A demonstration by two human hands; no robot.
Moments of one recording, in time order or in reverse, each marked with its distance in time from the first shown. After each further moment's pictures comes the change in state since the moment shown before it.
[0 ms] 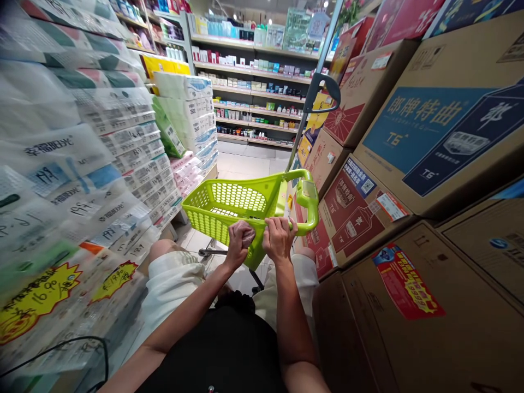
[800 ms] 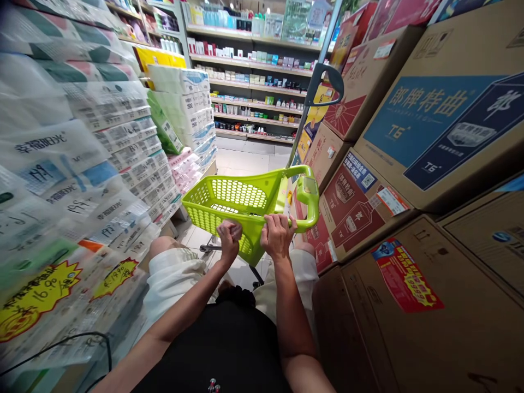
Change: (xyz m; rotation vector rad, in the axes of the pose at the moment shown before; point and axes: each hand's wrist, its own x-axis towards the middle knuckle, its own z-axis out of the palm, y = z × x) left_hand -0.024 -0.059 0.014 0.069 0.216 -0.184; right_hand -0.001 -0.009 -0.002 -0.018 0.024 0.043
